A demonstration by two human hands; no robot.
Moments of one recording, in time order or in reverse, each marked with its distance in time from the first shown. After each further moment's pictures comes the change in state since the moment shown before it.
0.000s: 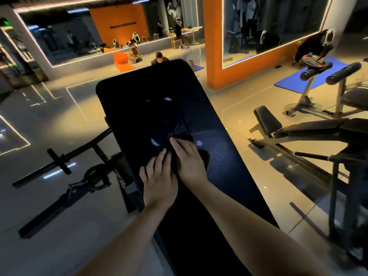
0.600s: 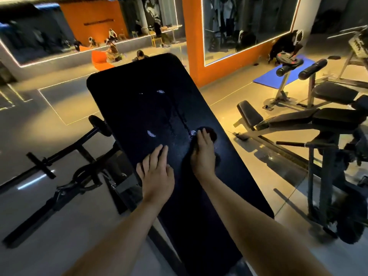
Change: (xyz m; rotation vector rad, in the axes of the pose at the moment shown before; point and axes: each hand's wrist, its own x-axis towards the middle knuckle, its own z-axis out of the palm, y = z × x) left_hand -0.017 -0.010 -0.008 -0.167 0.011 0.023; right_hand -0.022 0.007 -0.017 -0.001 0.146 0.499
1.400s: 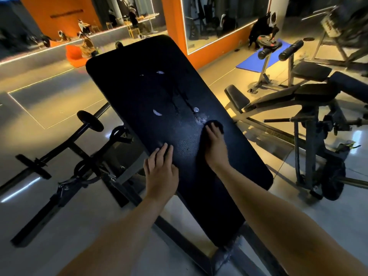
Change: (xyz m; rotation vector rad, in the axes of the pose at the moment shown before) left_hand -0.057 -0.049 -0.016 -0.019 -0.146 0.164; right_hand -0.070 0.019 -0.018 -0.086 -0.014 0.081
